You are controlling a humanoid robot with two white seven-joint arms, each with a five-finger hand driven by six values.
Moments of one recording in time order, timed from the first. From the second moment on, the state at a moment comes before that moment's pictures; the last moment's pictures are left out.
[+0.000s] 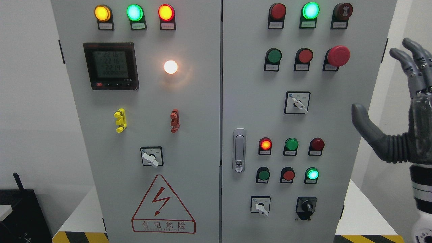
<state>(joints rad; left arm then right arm) 0.06 -0.08 0.00 0.00 0.04 -0.09 0.09 -0.60 -0.18 -0.21 -1.94 0.82 -0.24 -0.02</state>
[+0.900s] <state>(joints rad) 0.06 -0.08 0.00 0.00 0.04 -0.09 0.09 -0.56 -0.06 -0.09 -1.93 0.83 0.00 -0.05</state>
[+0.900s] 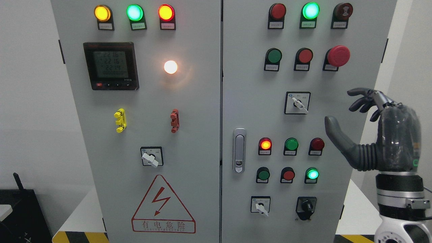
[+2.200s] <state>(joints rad) 0.06 -0.08 0.00 0.00 0.04 -0.09 0.09 -0.64 -0.01 0.05 -1.85 0.84 0.27 -0.09</state>
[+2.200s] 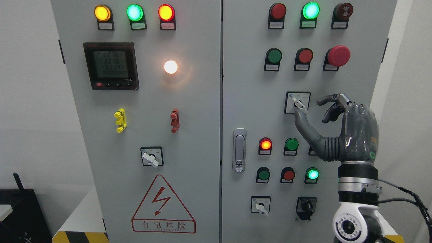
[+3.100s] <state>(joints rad) 0.06 -0.08 0.00 0.00 0.04 -0.09 0.09 -0.67 0.00 0.06 -1.81 0.85 0.30 -0.09</state>
